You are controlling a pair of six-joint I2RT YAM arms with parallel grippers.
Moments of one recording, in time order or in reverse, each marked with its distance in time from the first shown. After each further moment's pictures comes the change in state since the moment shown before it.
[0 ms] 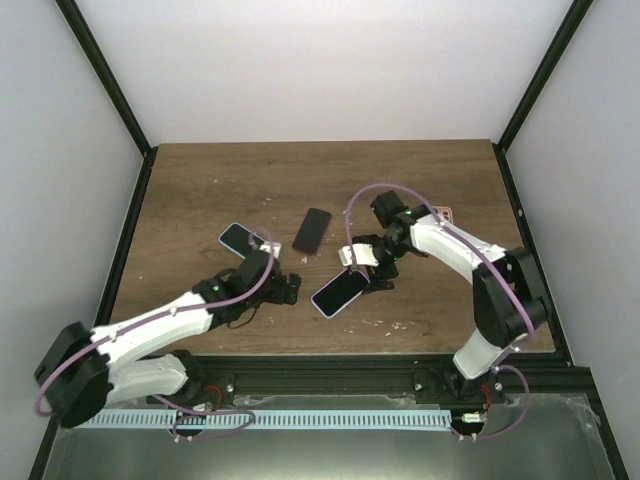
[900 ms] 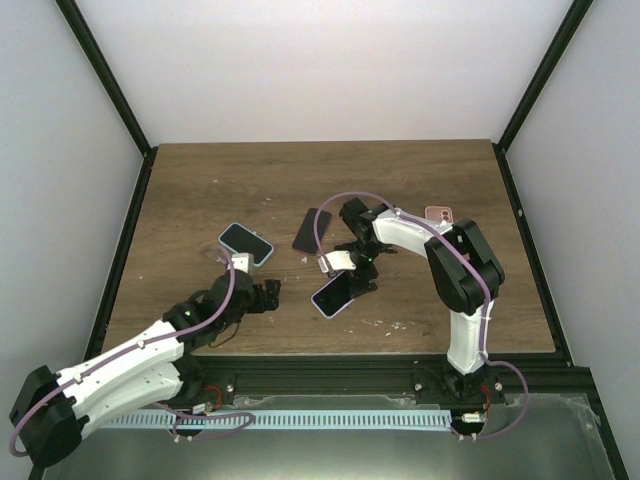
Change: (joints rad) left arm 0.028 -0.373 -0.237 -0.013 -0.093 -0.193; right arm 0.132 0.328 0.162 0.011 0.156 0.043
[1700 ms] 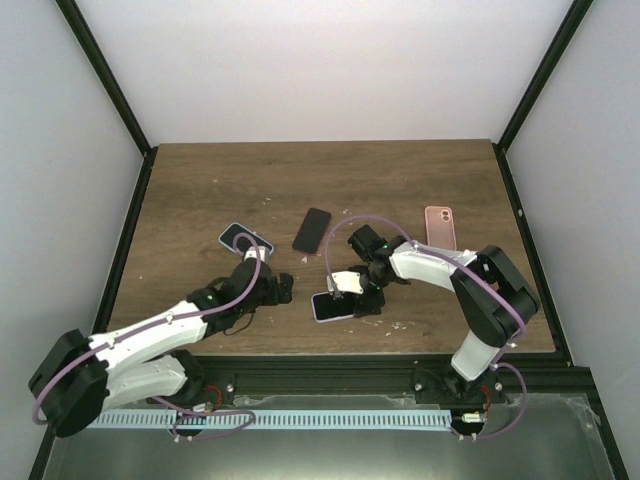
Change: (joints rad) left arm 0.006 0.294 0.087 0.126 0.057 -0.008; right arm 0.076 -0.266 -0.383 0.257 0.061 0.340
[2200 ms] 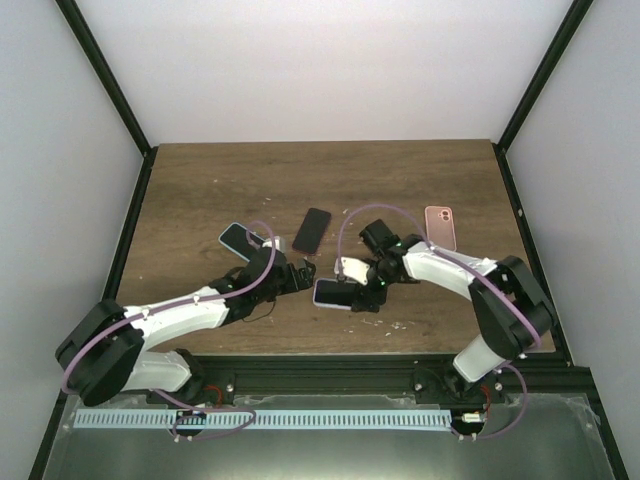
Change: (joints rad) left arm -0.002 0.180 0.066 0.217 0.119 -0.165; right arm -0.053 -0.089 -0.025 -0.005 -0.056 0.247
